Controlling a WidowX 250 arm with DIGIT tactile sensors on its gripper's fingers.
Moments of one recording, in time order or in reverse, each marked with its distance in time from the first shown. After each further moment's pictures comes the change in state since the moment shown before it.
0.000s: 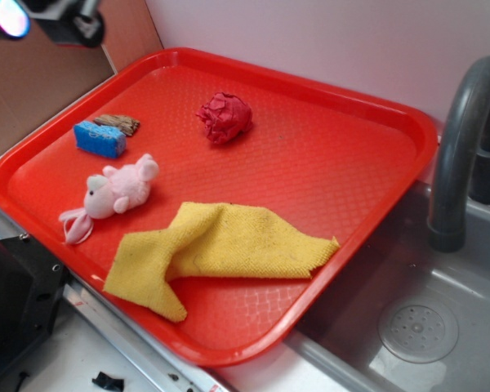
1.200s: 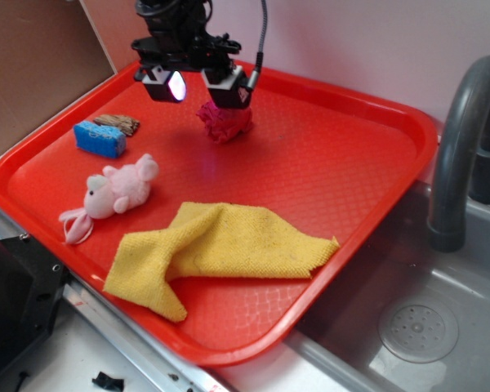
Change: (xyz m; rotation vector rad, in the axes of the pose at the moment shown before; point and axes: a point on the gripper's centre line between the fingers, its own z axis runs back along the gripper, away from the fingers) arm 0.066 -0.010 -0.158 0.003 0.142 0.030
